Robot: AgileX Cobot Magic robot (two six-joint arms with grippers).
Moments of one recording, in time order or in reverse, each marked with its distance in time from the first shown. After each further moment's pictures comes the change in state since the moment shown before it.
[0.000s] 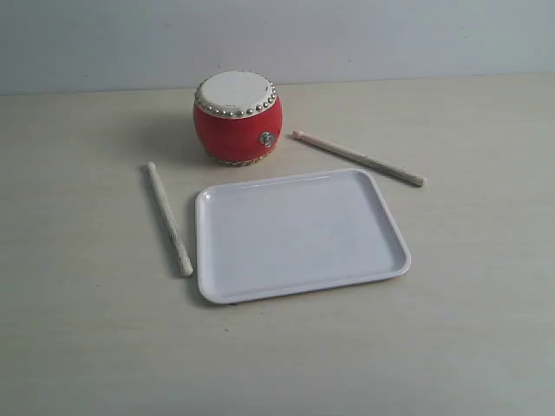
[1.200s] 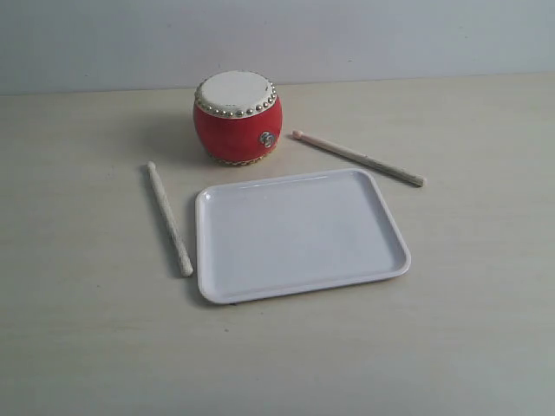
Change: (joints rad) left arm 0.000 0.000 0.000 0.000 0.000 0.000; right arm 0.000 0.000 0.000 -0.021 0.000 -0.024
